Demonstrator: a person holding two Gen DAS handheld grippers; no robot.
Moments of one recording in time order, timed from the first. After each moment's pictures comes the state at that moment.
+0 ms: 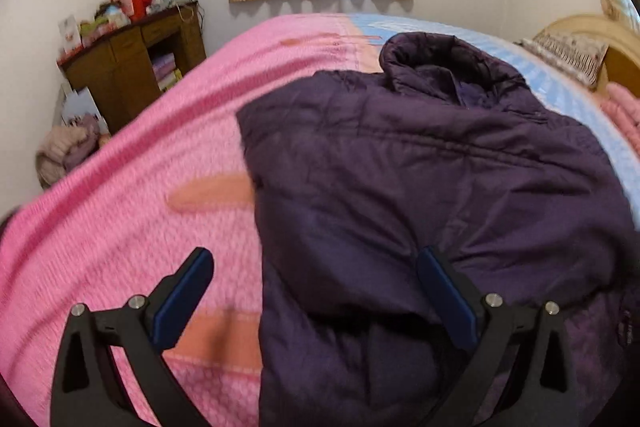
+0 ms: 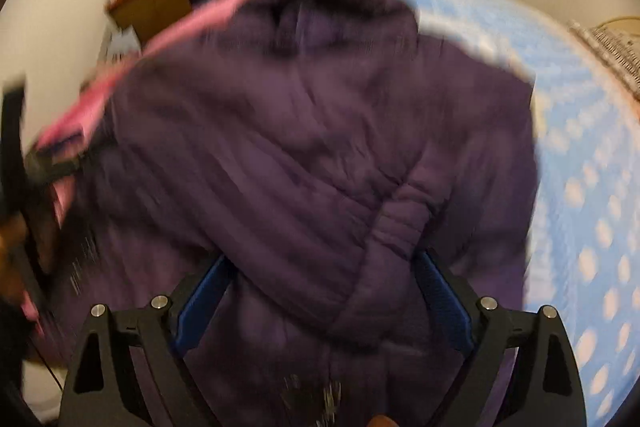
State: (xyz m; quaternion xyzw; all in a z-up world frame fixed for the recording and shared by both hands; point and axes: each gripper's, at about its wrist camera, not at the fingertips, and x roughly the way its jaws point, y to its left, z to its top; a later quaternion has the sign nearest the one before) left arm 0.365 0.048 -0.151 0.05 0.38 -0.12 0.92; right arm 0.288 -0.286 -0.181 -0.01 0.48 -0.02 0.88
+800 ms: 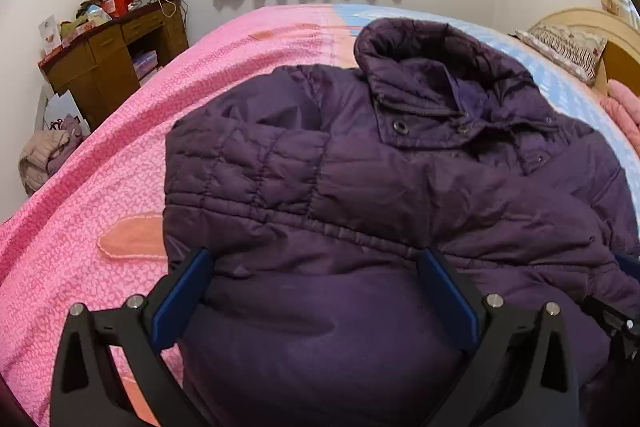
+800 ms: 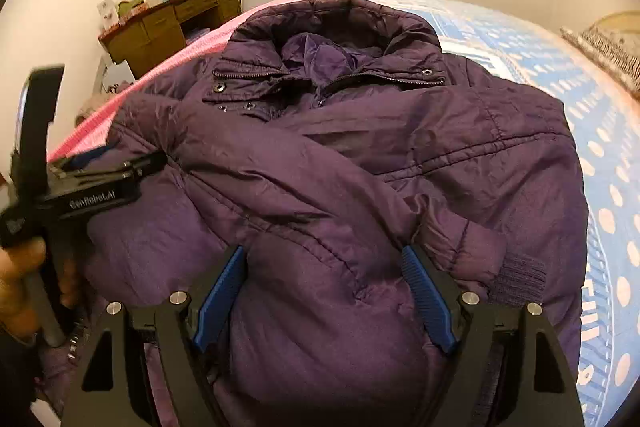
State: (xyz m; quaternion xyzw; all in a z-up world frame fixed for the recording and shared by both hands) left arm 0.413 -0.010 -0.175 0.07 0.39 -0.13 0.91; right arm 0.349 -0.271 -0.183 0.04 0.42 -0.03 0.91
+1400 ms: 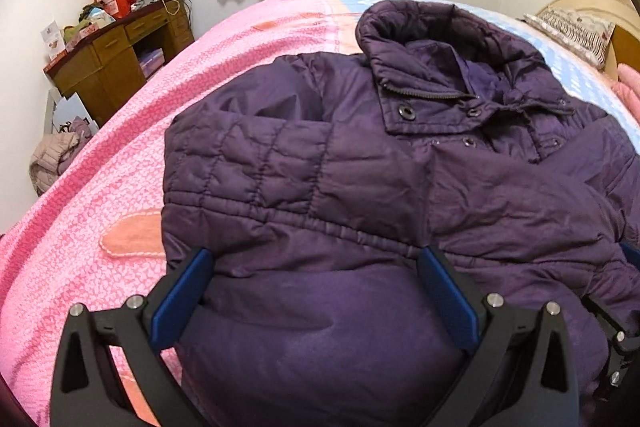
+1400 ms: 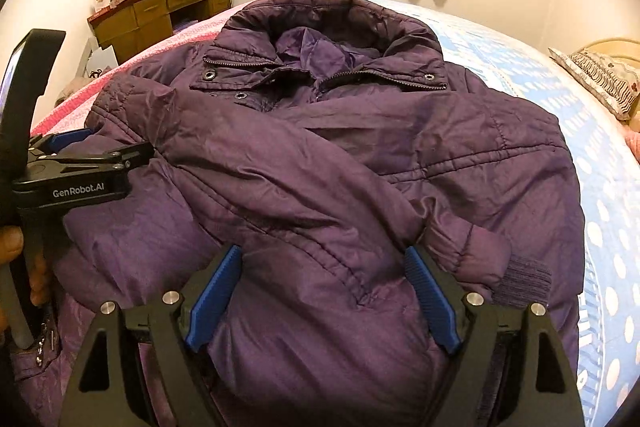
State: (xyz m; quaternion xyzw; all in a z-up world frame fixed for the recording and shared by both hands) left arm 0.416 -0.017 -0.180 0.10 0.40 -0.11 0.90; right arm 0.353 -0.259 -0.189 0.00 0.41 -0.07 0.91
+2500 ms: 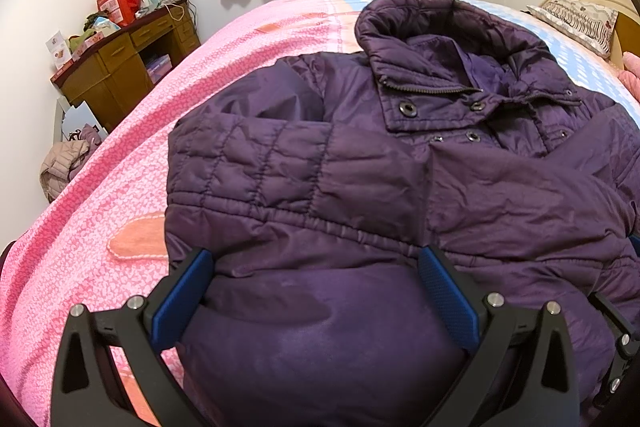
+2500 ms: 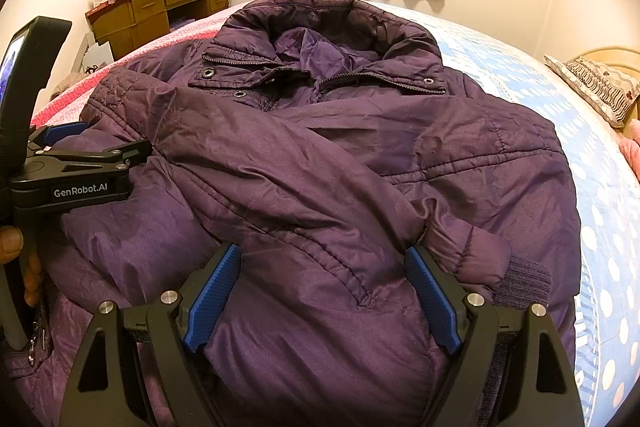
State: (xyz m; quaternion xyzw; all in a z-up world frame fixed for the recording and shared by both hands) left arm 0.411 -0.021 -0.180 0.12 0.40 -0.09 0.91; right arm 0.354 -0.254 -0.190 -0.01 0.41 -0.07 0.91
